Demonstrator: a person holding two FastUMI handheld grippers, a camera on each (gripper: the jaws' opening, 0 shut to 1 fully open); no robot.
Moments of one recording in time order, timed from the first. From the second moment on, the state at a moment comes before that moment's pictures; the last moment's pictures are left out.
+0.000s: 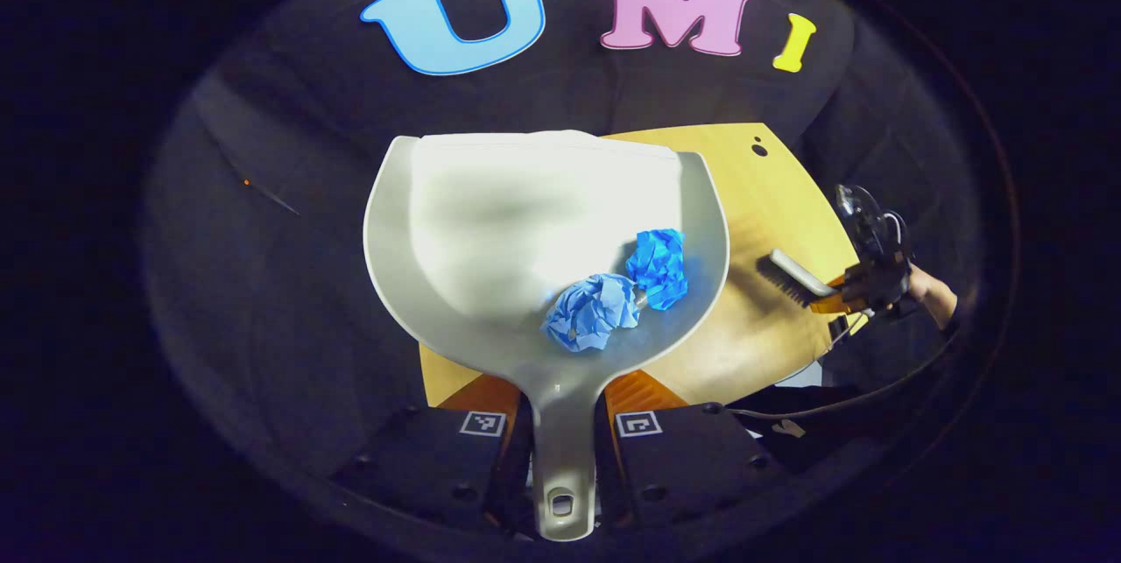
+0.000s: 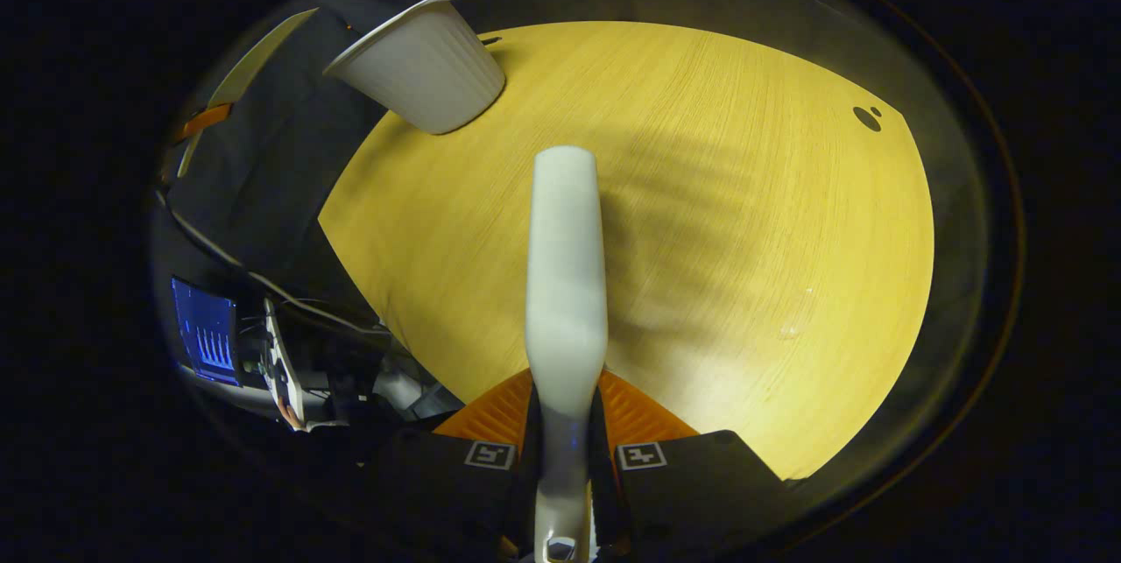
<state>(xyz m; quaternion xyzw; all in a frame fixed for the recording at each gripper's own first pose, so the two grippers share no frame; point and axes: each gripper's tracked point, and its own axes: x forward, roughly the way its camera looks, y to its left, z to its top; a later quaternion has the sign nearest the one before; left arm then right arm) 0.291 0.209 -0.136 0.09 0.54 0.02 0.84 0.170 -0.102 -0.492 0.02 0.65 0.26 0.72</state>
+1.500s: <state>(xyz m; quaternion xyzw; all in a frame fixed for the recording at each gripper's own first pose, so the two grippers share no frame) 0.404 0.264 -0.157 0.29 0.50 0.00 0.82 0.192 -0.114 -0.506 0.15 0.63 0.17 0.74</state>
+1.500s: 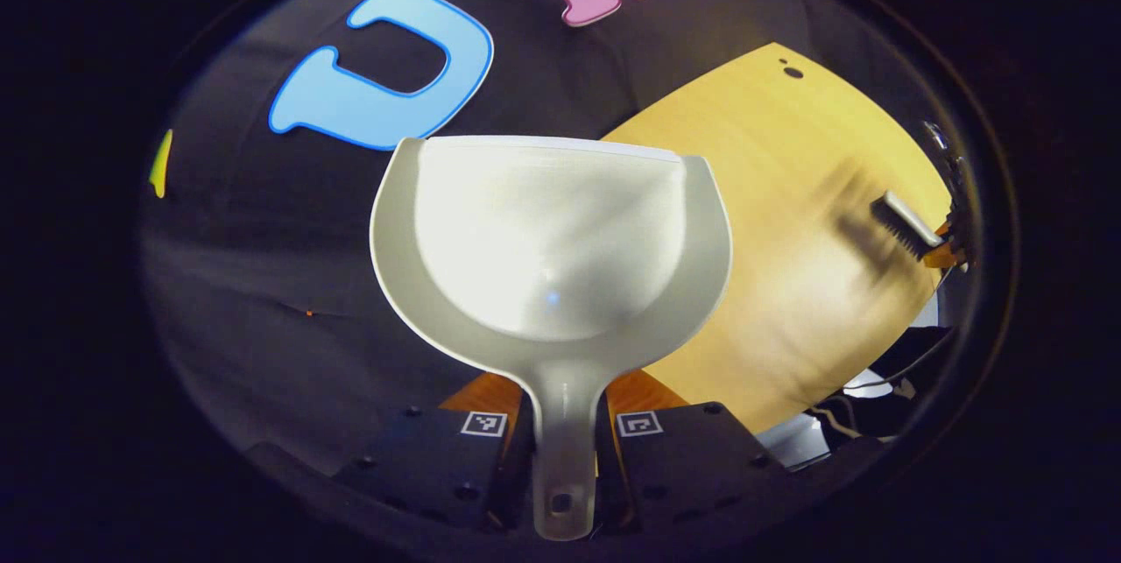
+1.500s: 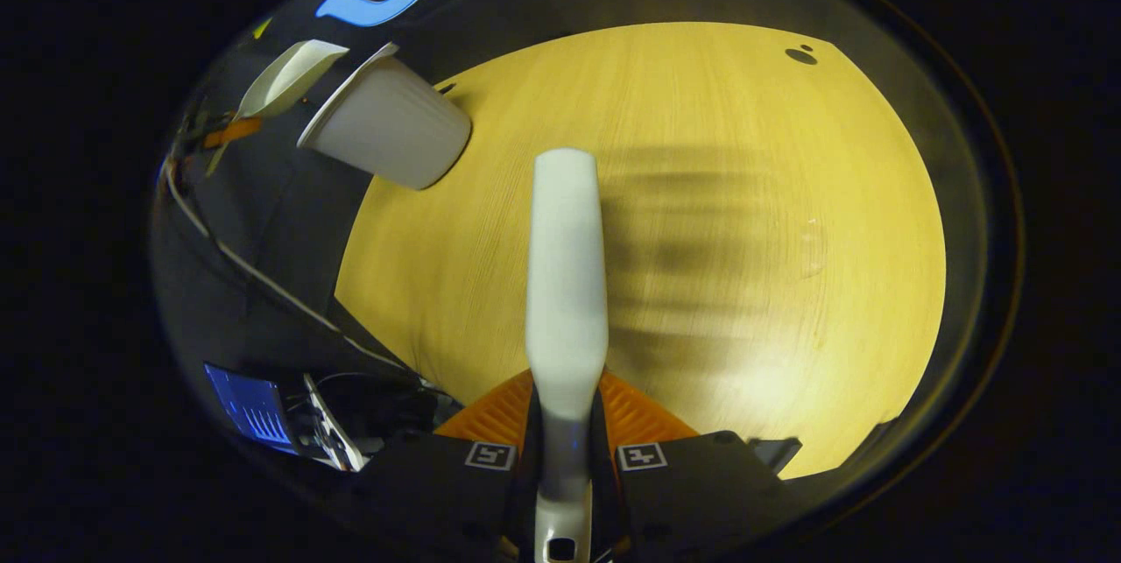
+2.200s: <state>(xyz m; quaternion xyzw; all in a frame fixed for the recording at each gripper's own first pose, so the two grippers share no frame) 0.382 0.197 -0.320 -0.02 0.52 -0.07 0.85 0.222 -0.156 -0.571 0.06 0.66 0.08 0.74</state>
